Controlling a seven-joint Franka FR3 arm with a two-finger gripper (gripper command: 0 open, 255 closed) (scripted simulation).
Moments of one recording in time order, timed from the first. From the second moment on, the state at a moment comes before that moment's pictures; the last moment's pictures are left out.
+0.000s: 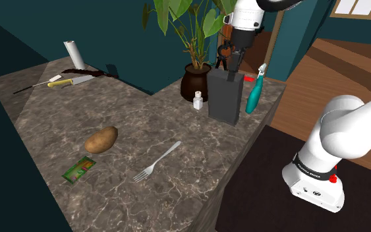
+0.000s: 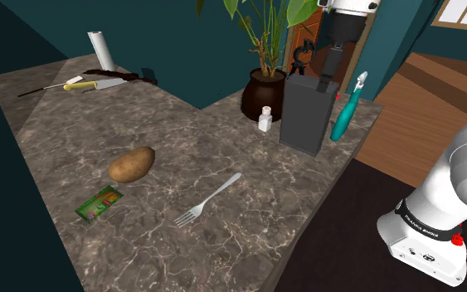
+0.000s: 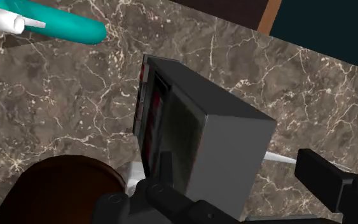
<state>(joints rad) 0.09 -0.64 0.01 -2.33 0.13 1.73 -0.23</state>
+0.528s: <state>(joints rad) 0.17 -0.42 0.10 -2.29 0.24 1.91 -0.35</state>
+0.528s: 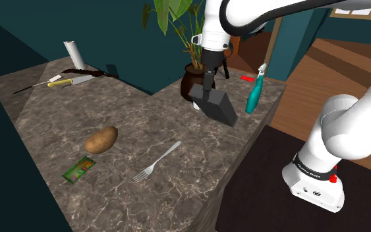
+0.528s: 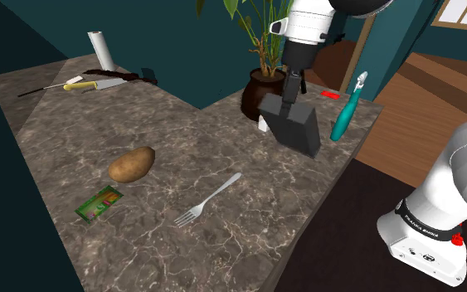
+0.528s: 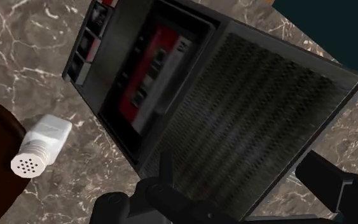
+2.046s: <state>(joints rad) 0.36 0.22 0.38 -1.94 -0.03 2.19 -0.54</state>
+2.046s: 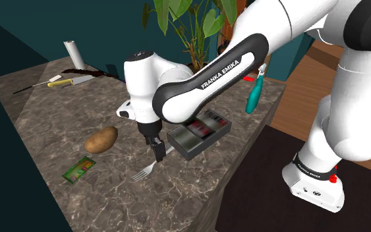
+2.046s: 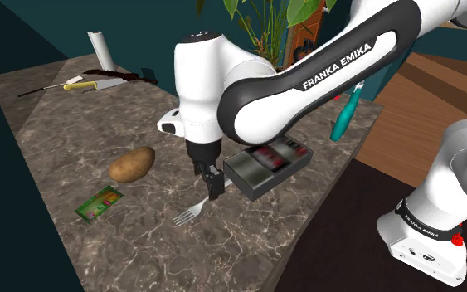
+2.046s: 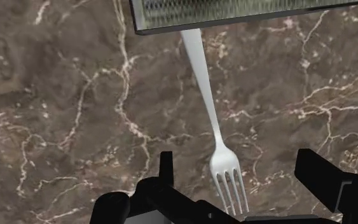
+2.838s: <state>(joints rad) 0.41 0.35 0.39 -1.92 -0.11 2.30 -0.54</state>
